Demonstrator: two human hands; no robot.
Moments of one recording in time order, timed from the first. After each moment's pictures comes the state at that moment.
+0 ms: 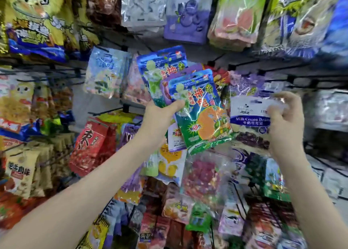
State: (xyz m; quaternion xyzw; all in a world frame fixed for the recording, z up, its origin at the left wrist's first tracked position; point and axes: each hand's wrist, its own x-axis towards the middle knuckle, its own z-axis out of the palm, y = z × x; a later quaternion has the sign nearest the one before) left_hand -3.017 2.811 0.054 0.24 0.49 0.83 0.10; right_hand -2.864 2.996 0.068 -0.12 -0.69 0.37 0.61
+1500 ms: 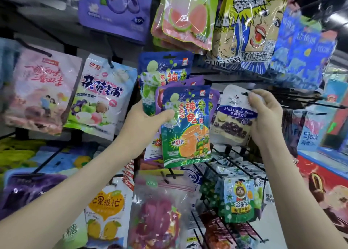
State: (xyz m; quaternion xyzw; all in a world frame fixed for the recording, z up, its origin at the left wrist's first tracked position) left_hand -3.066 2.936 0.076 0.51 0.43 0.74 0.08; right_hand -2.869 3.117 0.128 -0.12 -0.61 0.44 0.65
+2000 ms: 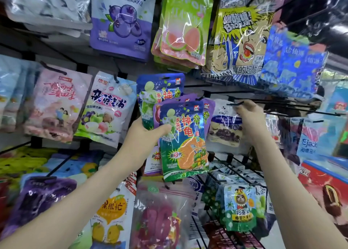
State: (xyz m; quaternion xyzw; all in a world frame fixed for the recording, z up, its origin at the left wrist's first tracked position) left_hand -3.055 2.927 0.070 0.48 0.44 0.75 0.12; right_hand -2.883 3.154 0.140 -0.28 -0.68 0.34 0.58
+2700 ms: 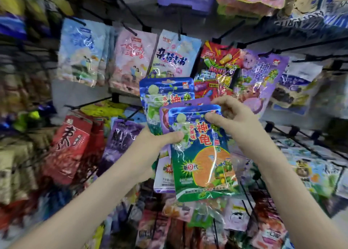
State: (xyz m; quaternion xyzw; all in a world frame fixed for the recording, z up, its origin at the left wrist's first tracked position) left_hand -3.044 2.807 -0.005 0.26 0.54 0.75 0.28; right_hand -2.939 2.970 0.046 -0.09 -0.85 0.41 0.33
